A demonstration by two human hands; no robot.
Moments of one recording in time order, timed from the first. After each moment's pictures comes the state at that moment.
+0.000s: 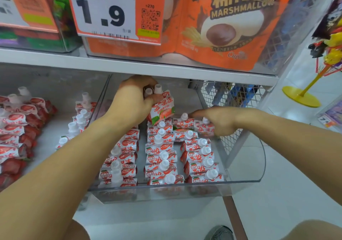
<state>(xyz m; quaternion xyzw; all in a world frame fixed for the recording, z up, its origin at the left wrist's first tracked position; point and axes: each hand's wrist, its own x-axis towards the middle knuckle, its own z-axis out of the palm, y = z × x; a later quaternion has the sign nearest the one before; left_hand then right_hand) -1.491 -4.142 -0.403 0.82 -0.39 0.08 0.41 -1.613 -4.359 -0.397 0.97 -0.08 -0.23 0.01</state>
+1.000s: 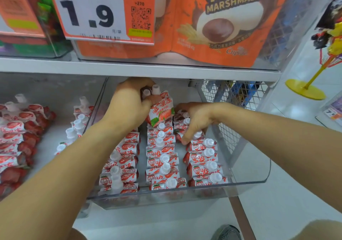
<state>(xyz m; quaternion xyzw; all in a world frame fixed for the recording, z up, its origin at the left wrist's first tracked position) -1.490 -4.144 -0.403 0.82 -0.39 0.12 0.39 -1.569 -4.331 -0.410 0.91 -0.22 -0.30 -0.16</state>
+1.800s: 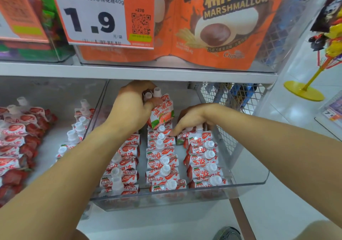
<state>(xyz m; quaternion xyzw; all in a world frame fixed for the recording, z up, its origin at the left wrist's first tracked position) -1.494 -4.146 -0.404 0.82 -0.38 0.10 0.41 -1.566 -4.314 -0.400 0.88 -0.25 -0.34 -0.23</state>
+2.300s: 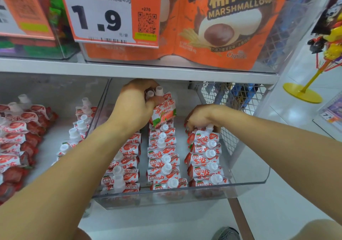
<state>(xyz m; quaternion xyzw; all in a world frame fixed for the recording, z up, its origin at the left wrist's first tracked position) -1.495 -4.145 -0.403 0.81 -0.39 0.10 0.42 -1.569 -4.324 -0.406 0.89 -0.32 -0.29 -0.13</state>
